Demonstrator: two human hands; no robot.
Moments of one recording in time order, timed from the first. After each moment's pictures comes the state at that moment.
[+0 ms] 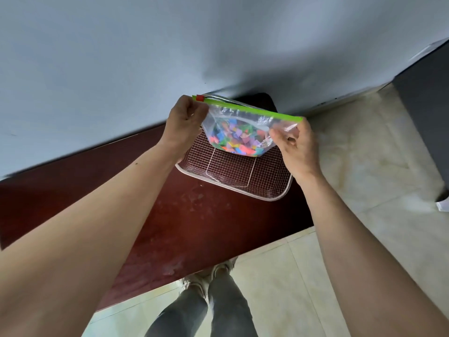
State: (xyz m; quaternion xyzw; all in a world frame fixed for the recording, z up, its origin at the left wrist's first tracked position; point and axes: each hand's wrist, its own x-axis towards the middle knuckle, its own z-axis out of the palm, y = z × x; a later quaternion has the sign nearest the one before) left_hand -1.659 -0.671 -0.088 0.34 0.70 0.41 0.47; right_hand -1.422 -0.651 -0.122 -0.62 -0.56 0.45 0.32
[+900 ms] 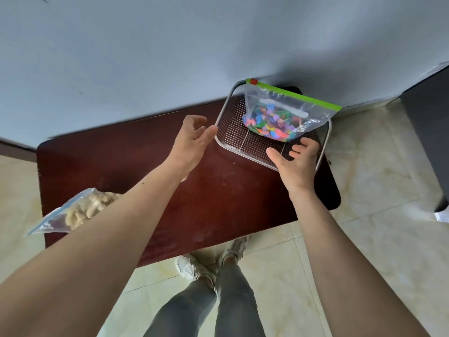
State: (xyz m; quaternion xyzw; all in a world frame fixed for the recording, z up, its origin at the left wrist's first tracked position) left_hand -1.712 -0.800 -0.083 0.32 0.72 0.41 0.46; right_hand -1.490 -0.760 -0.115 -0.71 -0.49 0.41 0.31
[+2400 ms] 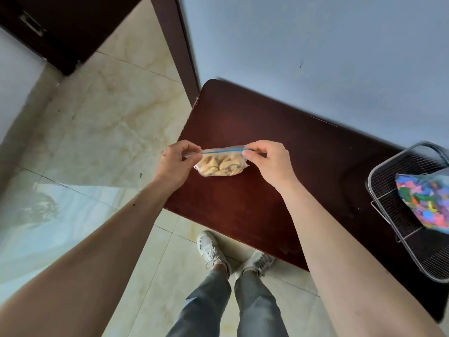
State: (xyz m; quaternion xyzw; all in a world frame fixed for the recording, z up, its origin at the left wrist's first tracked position) left_hand -1.922 -1.076 -0.122 0.11 0.87 0.39 0.28; right_hand -1.803 -0.881 -0.134 -0.32 -0.80 0.50 0.00
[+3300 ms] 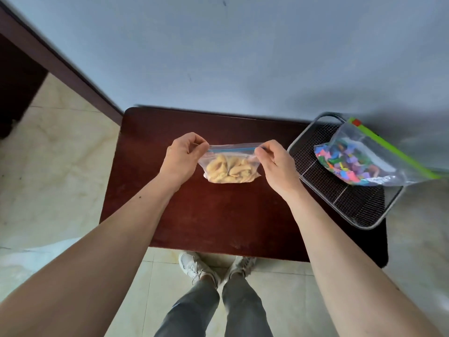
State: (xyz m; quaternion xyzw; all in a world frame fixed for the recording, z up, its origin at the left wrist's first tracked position) left_hand -1.846 -0.909 -0.085 0.23 0.83 0.38 0.33; right_hand -1.664 -0.778 -0.105 -0.44 -0.75 0.48 0.10
